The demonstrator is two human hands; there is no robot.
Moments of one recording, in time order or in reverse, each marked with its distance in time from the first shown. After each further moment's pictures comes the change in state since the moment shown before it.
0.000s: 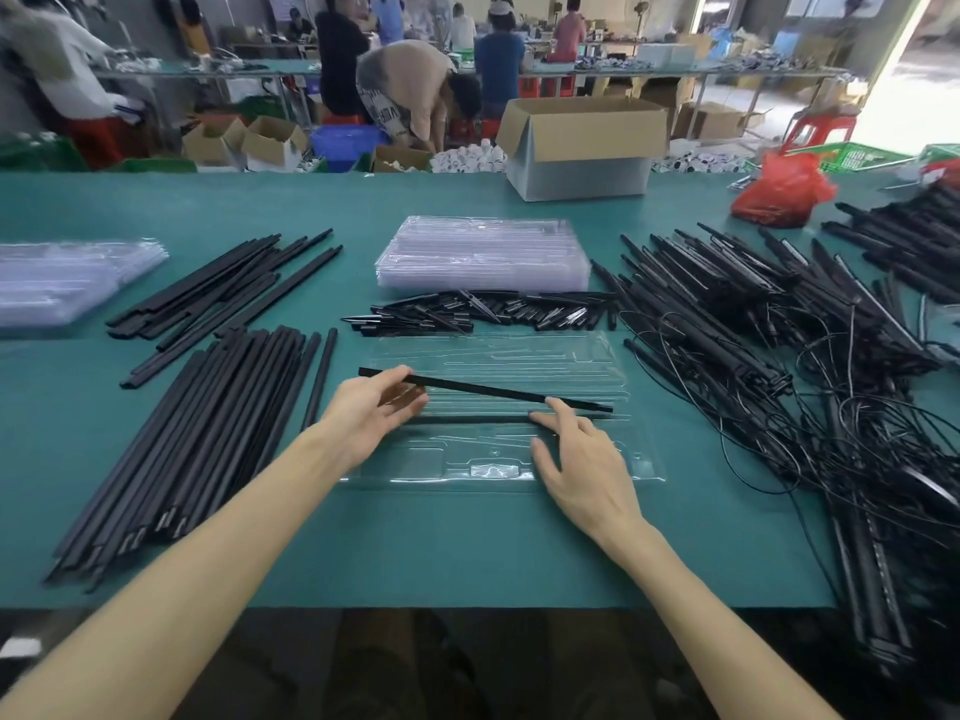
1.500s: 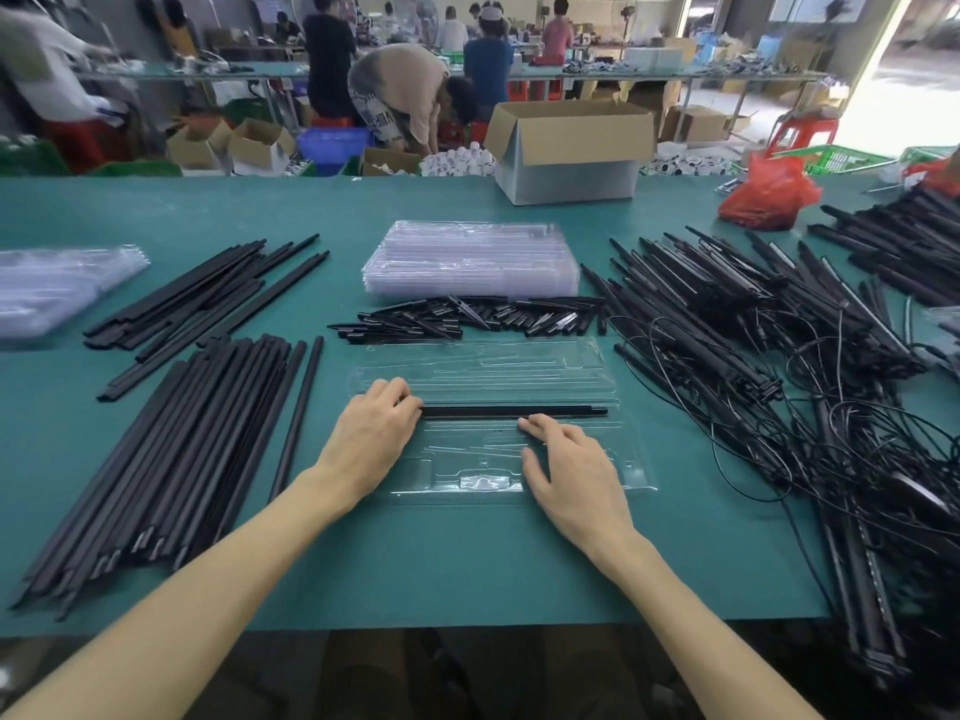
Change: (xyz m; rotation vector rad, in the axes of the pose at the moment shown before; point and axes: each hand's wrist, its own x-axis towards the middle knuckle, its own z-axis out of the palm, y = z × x) left_hand 0.004 -0.028 -0.013 1.812 -0.063 1.110; right_hand 0.000 -0.001 -0.001 0.000 0.007 0.004
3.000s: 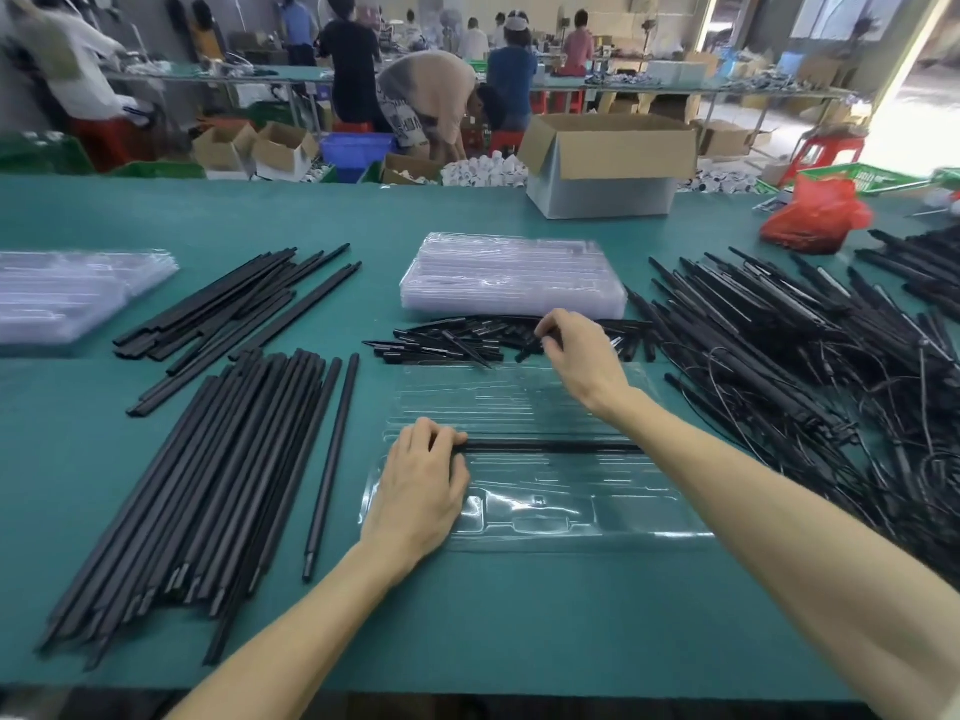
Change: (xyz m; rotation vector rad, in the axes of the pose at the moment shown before) left_hand -0.020 0.011 0.018 -0.356 0.030 -0.291; right_hand 0.184 -0.042 -0.011 0.017 0.103 -0.125
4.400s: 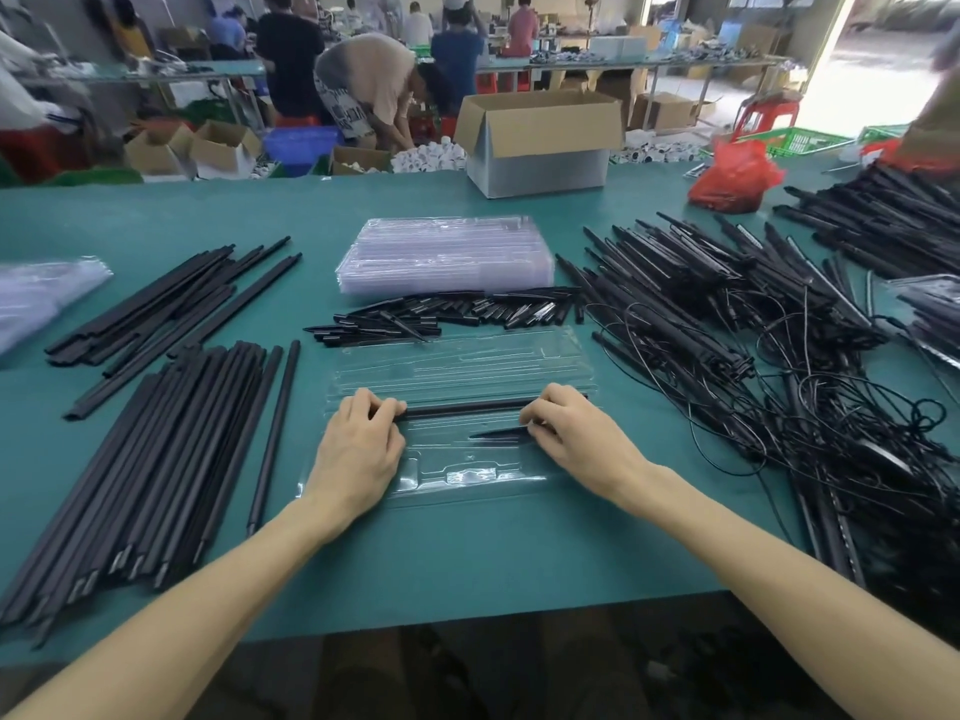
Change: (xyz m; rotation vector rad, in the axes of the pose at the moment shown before) left_hand 0.005 0.005 -0.008 0.152 -0.055 0.076; right_hand -0.156 0.044 -0.043 -0.057 -0.202 -0.178
